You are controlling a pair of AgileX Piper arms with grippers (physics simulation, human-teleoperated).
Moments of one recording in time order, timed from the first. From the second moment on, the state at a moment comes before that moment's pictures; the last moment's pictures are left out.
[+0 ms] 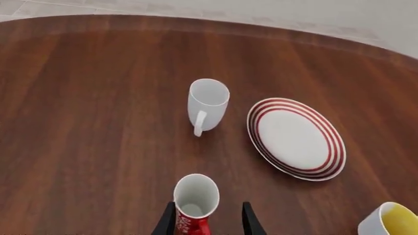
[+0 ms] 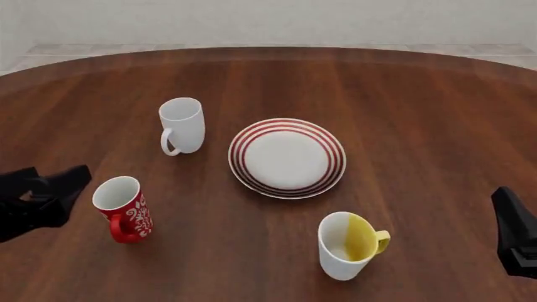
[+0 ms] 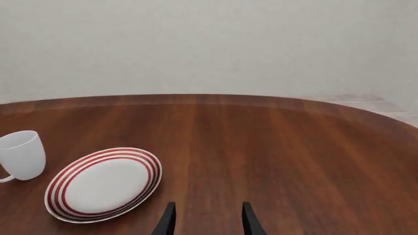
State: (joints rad) left arm -0.18 0.46 -0.31 0.24 -0.18; right arm -0.01 0.04 -0.01 -0.01 0.02
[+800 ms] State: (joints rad) left arm -0.17 0.60 -0.17 0.05 -0.22; right arm -0.01 0.06 -0.01 -0.02 0.01
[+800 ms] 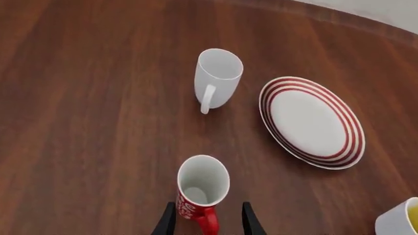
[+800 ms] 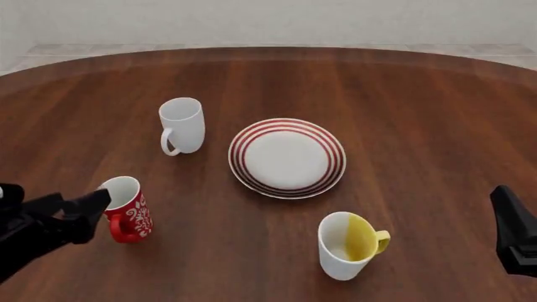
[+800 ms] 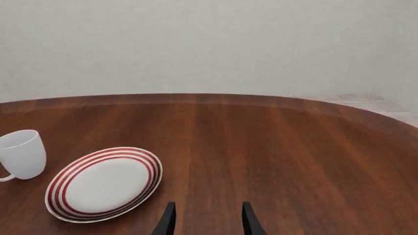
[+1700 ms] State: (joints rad) left arm -0.16 0.81 -0.05 -0.21 -0.26; right arm -0.01 0.06 -0.01 -0.03 0.01
